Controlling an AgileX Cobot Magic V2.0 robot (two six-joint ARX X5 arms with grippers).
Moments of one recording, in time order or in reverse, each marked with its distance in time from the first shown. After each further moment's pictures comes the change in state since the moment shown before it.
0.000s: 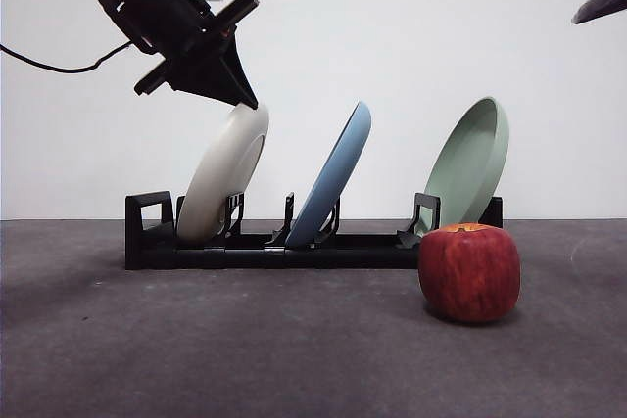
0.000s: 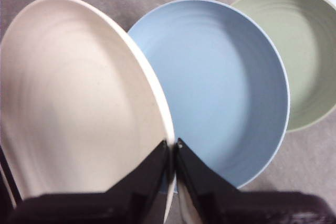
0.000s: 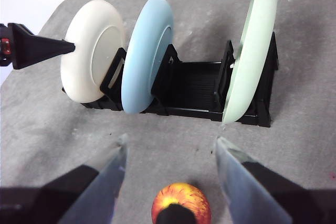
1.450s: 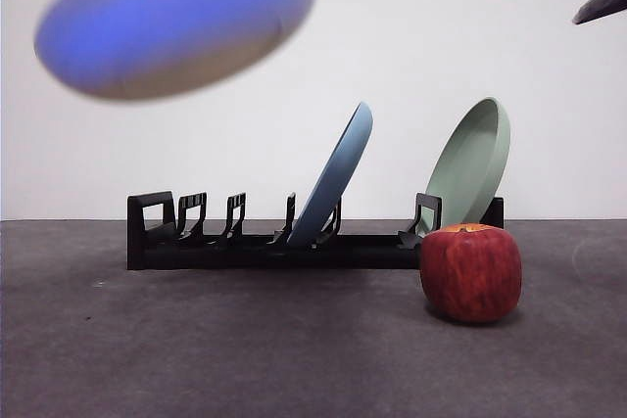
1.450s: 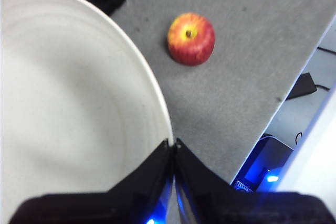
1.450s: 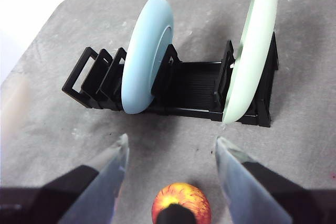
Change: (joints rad) left arm -0.663 -0.507 -0.217 -0.493 -0.541 0.144; right arm 0.000 0.000 0.000 0.000 0.004 0.000
